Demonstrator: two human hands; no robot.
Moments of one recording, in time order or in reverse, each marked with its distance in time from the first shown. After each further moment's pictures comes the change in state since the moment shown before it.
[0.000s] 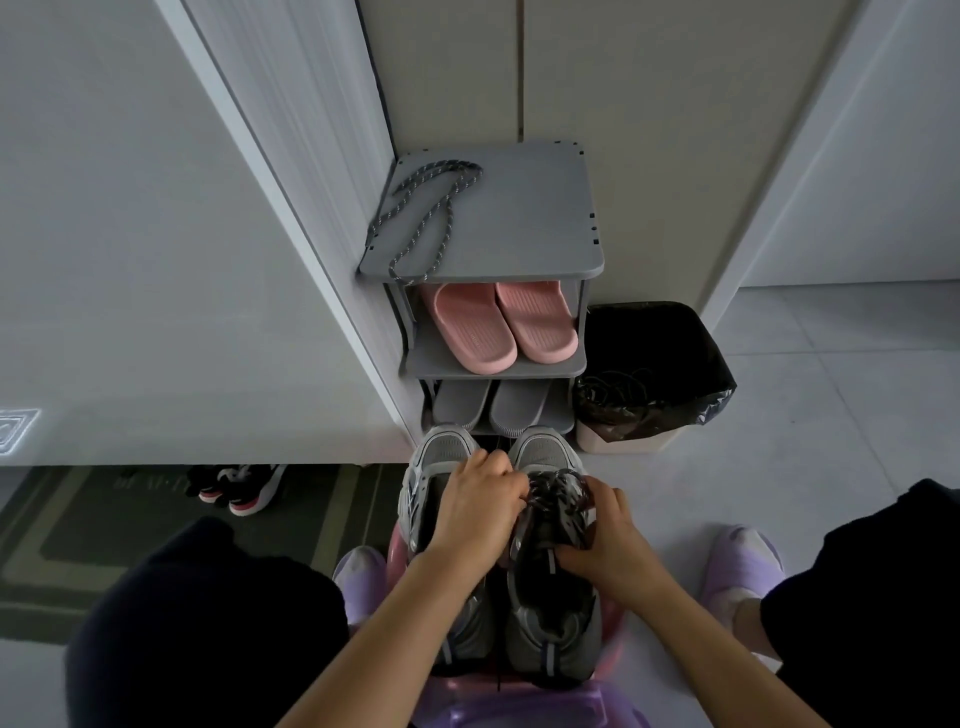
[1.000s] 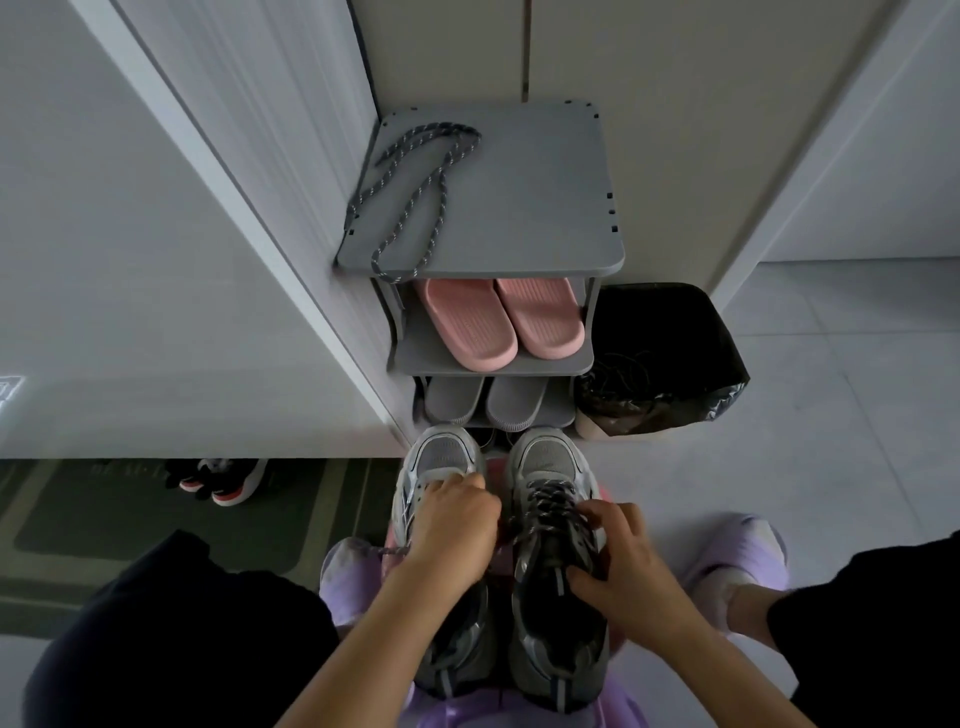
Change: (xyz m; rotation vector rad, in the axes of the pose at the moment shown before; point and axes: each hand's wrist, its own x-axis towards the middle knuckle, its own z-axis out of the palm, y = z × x) left_hand 0.013 -0.020 -0.004 0.100 -0.300 -0.061; right_hand 0.001 0.006 -0.008 -0.091 -0.067 0.001
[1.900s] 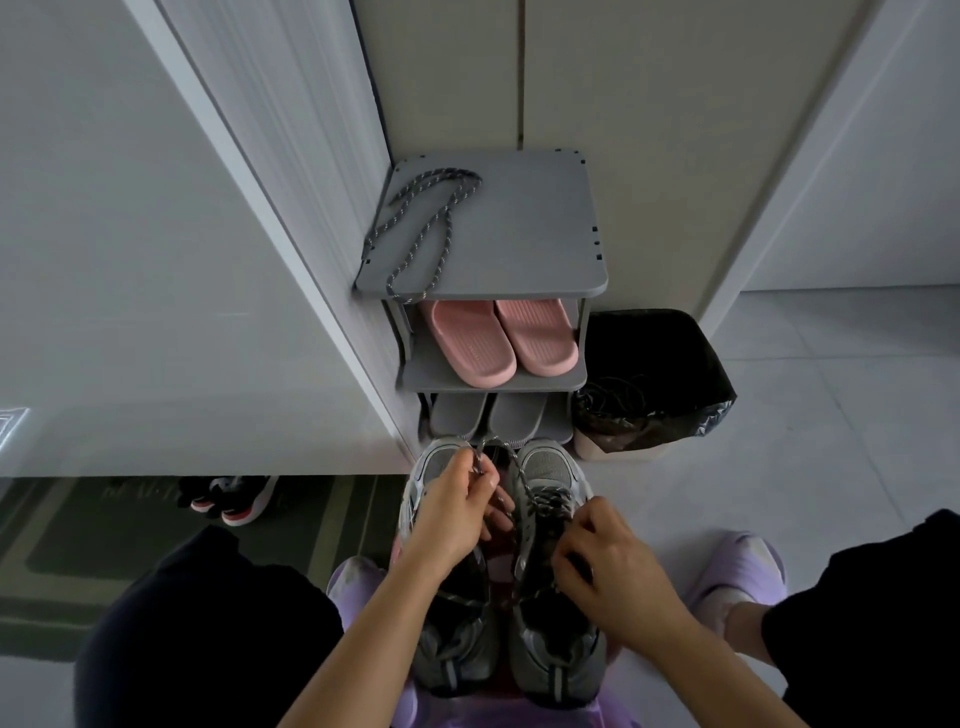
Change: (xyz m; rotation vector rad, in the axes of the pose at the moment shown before) left_hand -0.010 0.001 -0.010 -1.147 0.203 -0.196; right_hand -0.009 -0.015 0.003 -0.346 0.220 -0.369
